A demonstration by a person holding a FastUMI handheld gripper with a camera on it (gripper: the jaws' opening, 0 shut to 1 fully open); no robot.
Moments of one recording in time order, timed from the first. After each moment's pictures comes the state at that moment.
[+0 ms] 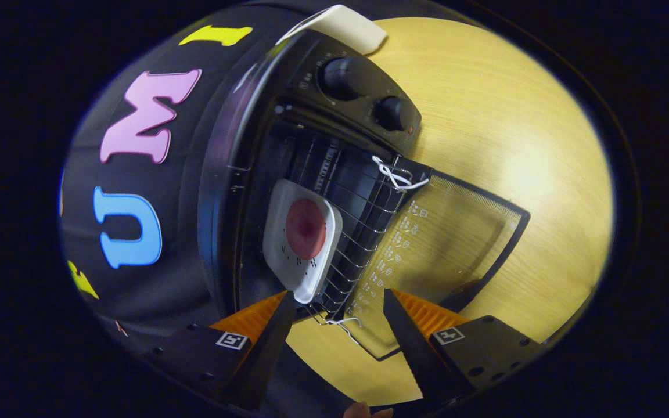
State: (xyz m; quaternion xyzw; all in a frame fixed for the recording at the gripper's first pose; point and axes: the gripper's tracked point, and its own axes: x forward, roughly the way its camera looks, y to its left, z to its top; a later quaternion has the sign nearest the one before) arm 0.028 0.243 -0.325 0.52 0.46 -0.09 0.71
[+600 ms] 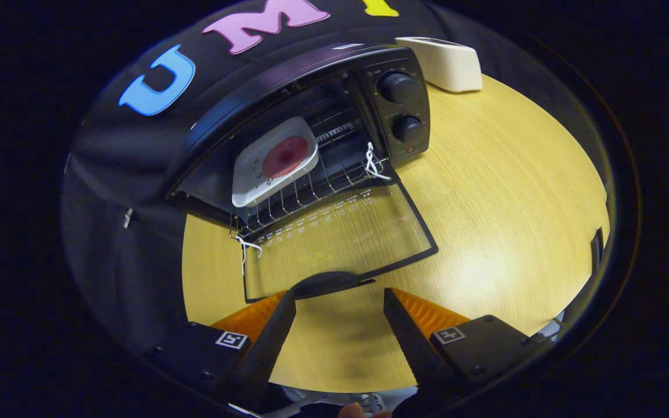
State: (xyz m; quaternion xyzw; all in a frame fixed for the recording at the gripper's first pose) arm -0.073 0.205 -0.354 0.19 0.52 0.04 0.83
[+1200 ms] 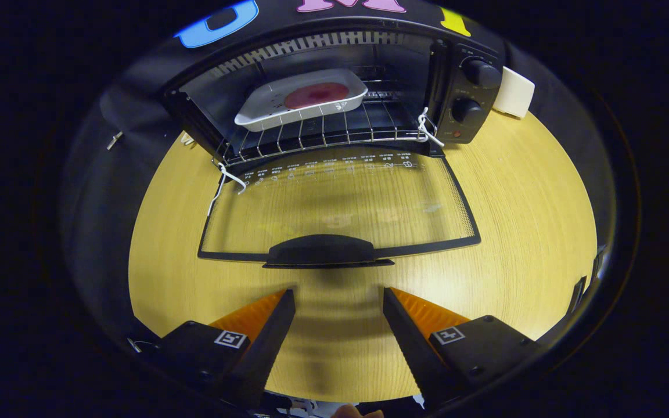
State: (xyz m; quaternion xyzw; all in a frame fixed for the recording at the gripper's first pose) arm -0.090 0.230 -0.419 0.06 0.56 0.06 0.83
